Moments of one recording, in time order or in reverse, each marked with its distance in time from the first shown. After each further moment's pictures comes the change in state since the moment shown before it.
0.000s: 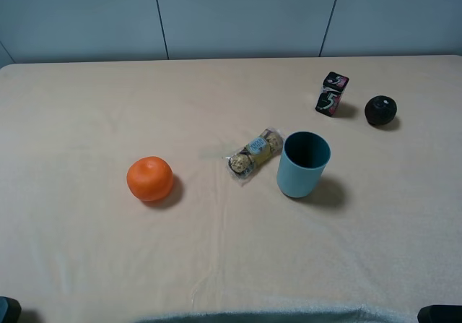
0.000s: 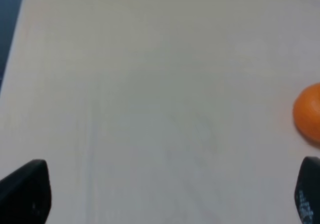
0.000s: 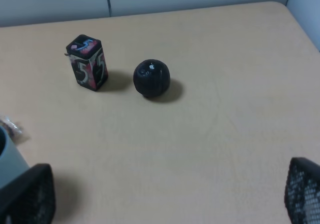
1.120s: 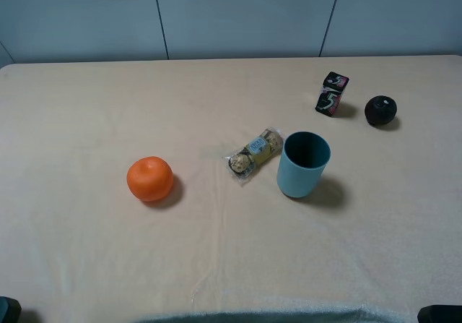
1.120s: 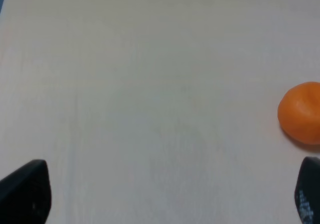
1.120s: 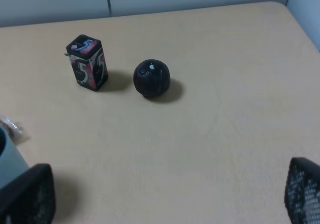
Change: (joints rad) left arm 0.011 -0.083 0.079 -0.072 -0.047 0.063; right arm 0.000 0.000 0.000 0.000 0.000 0.000
